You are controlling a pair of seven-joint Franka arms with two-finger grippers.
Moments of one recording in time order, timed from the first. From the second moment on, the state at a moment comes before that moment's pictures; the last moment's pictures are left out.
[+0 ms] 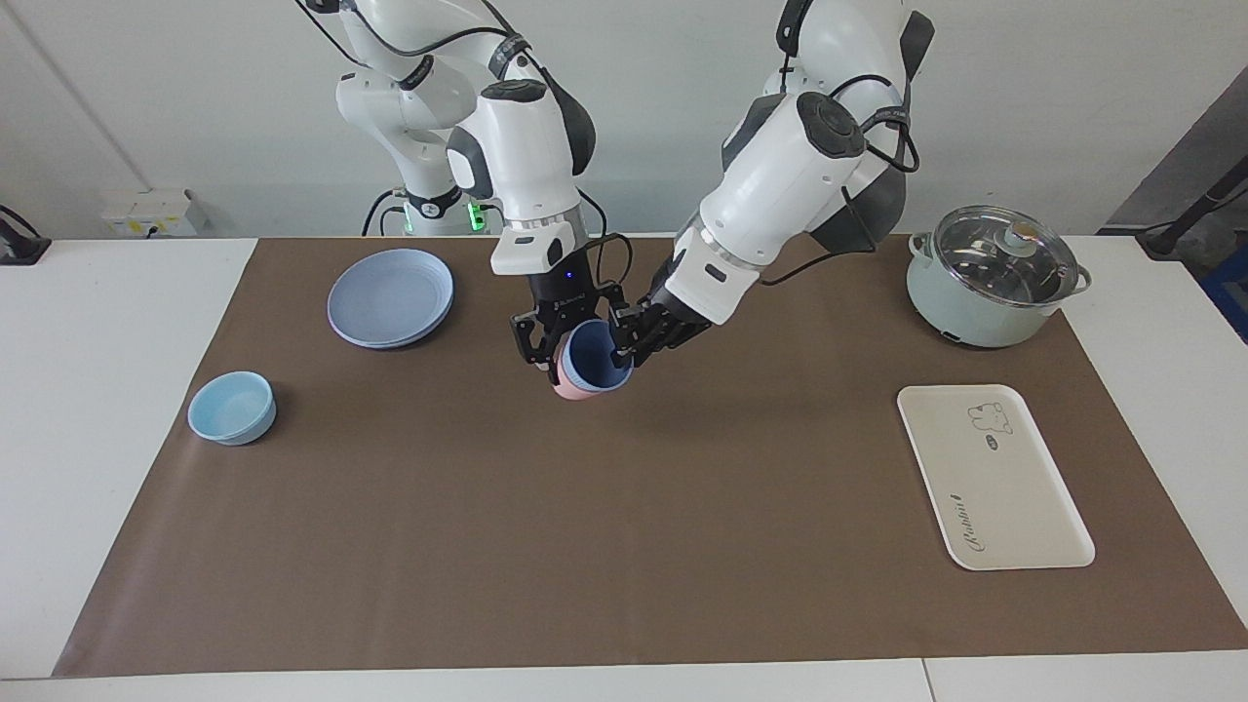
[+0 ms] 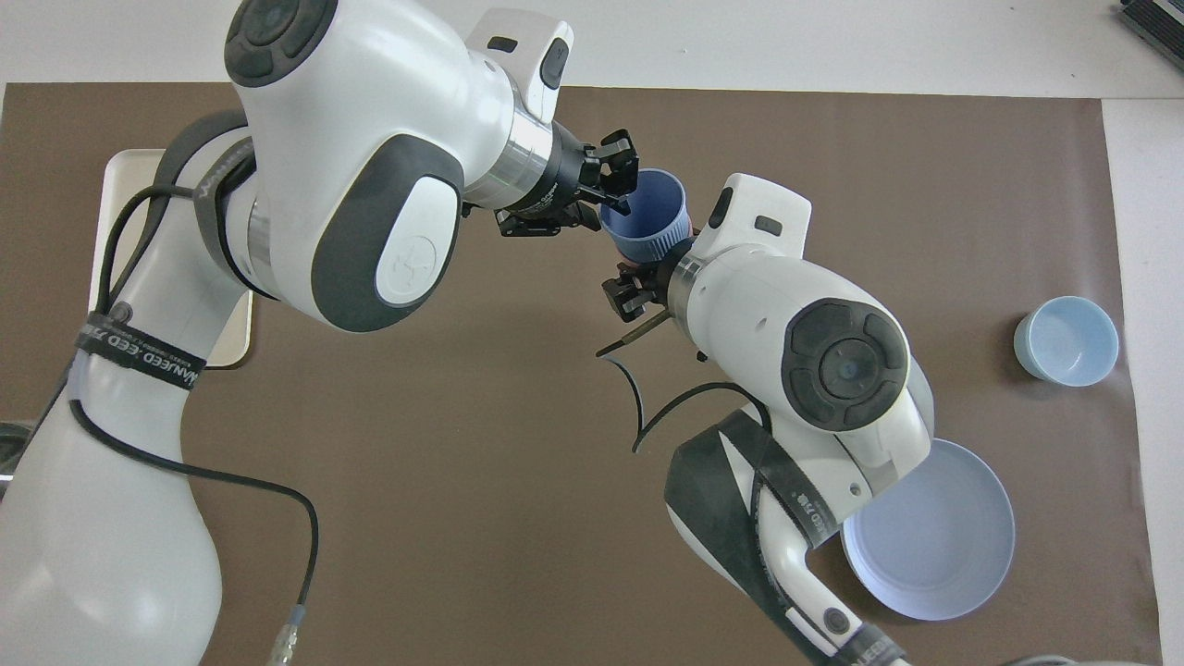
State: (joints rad) left arm -0.38 0.49 -0.21 -1.13 -0.32 1.89 -0.77; right arm 0.02 0.16 0.49 -1.86 -0.22 2.47 0.17
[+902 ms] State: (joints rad) left arm -0.38 0.49 -0.21 -1.13 -0.32 1.87 -0.77; right arm 0.02 0.16 0.50 -1.87 -0.22 2.47 0.17
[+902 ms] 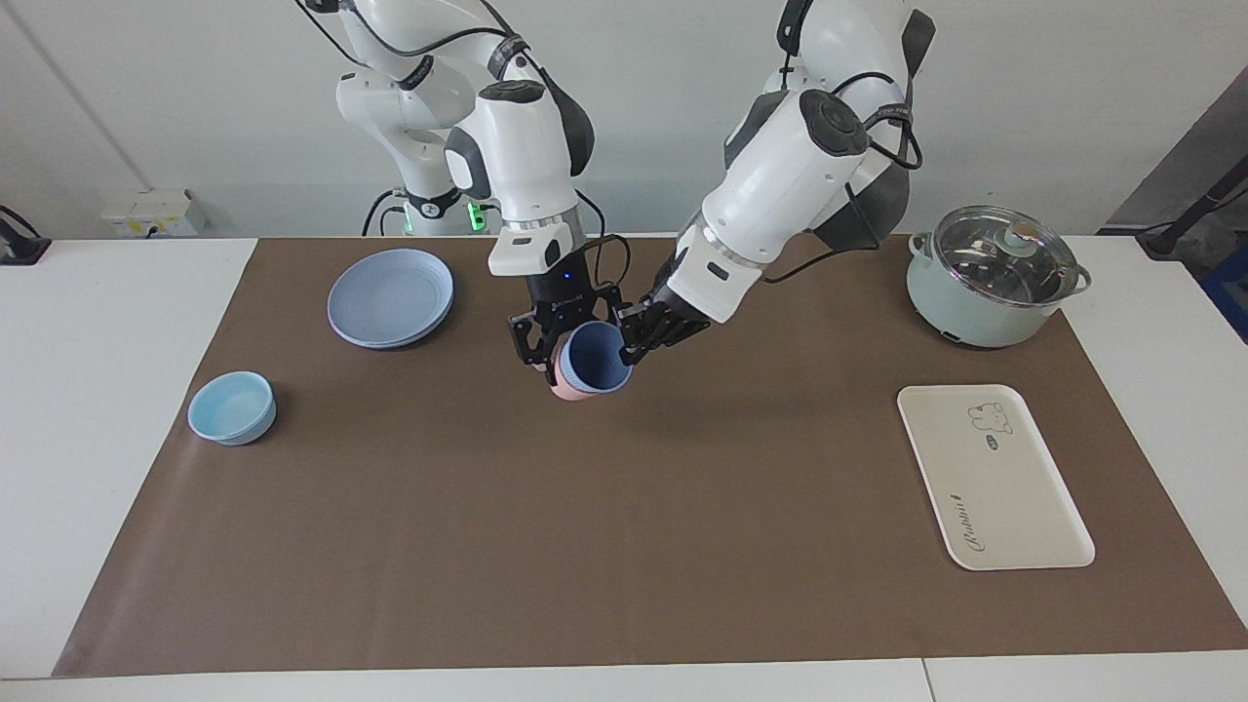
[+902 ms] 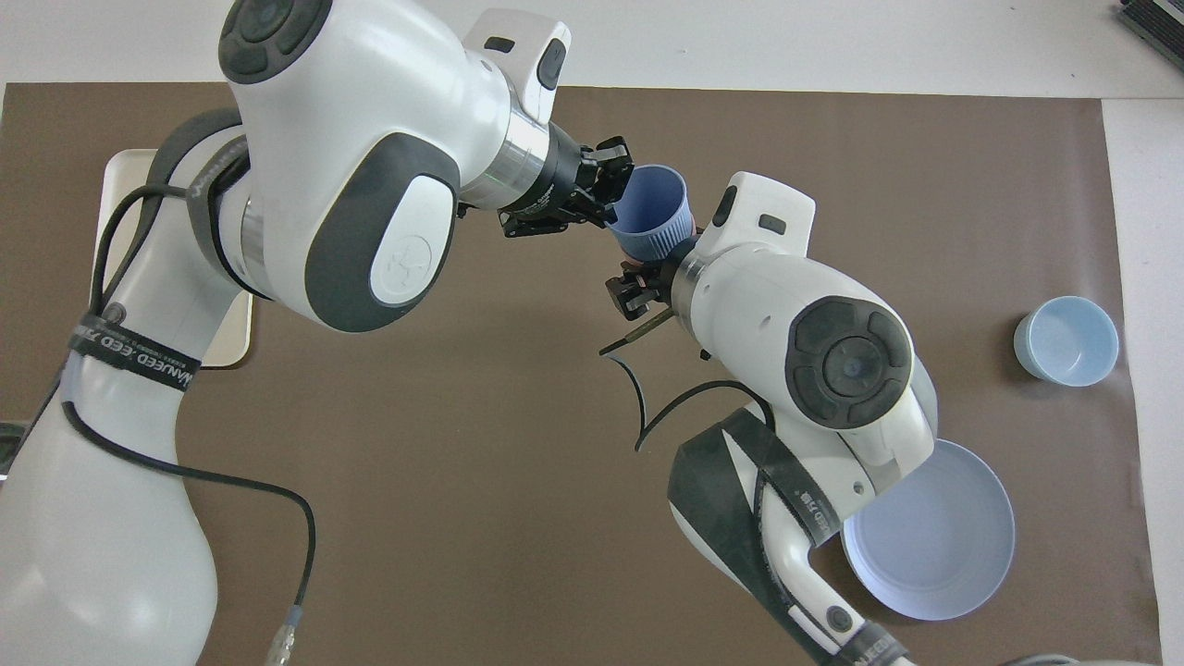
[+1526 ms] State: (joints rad) left arm -0.25 0.41 -0.19 -1.09 -0.32 1.86 -0.77; right arm 0.02 0.16 0.50 -1.87 -0.22 2.47 0.17
